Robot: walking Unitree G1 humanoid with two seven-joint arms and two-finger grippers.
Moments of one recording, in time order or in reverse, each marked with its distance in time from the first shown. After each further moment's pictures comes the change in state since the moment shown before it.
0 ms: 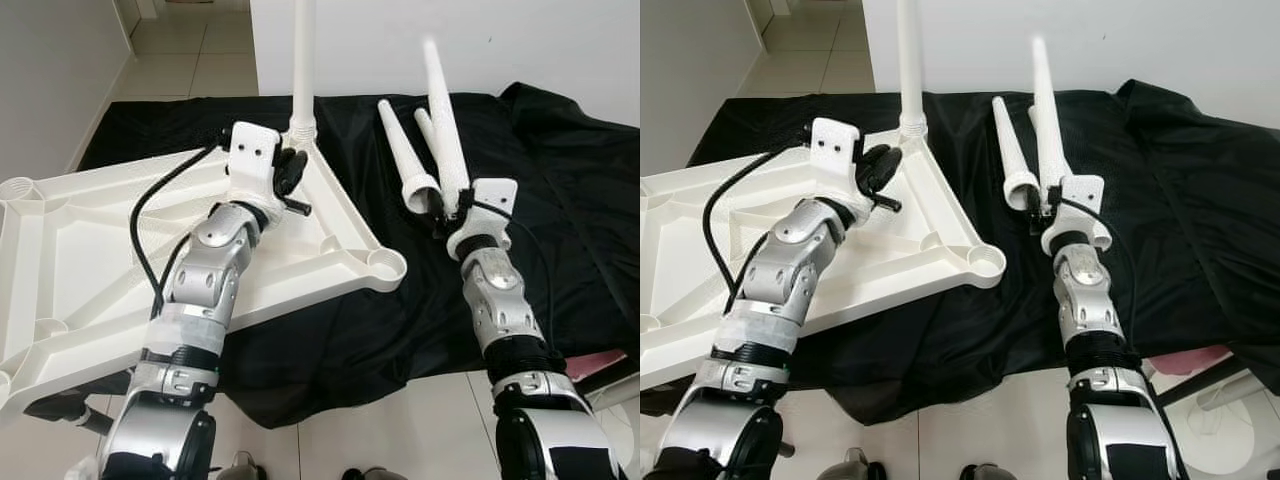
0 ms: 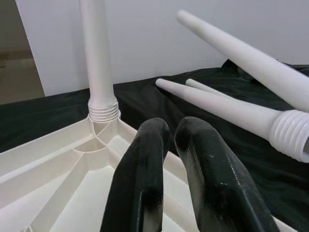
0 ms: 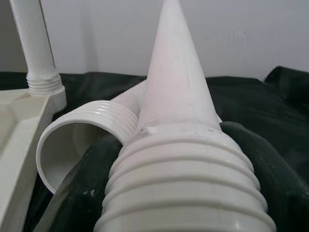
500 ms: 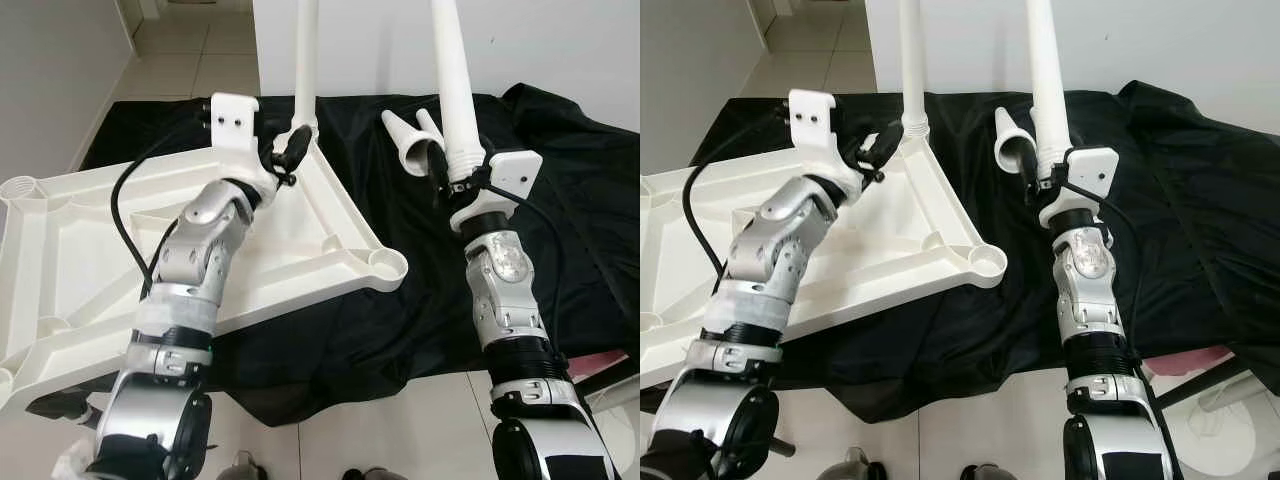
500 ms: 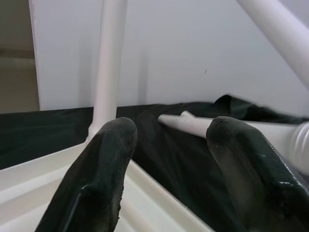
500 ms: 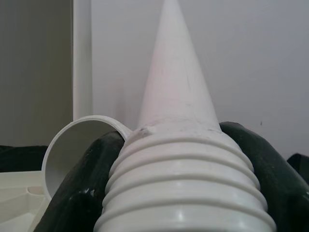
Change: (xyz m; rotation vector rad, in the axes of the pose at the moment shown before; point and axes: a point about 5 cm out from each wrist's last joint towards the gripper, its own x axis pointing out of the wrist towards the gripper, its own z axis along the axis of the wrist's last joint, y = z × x) left arm 0.010 0.015 0.033 -0.165 -0.104 -0.005; right arm -0.004 0.014 0.050 0.009 -0.323 0.089
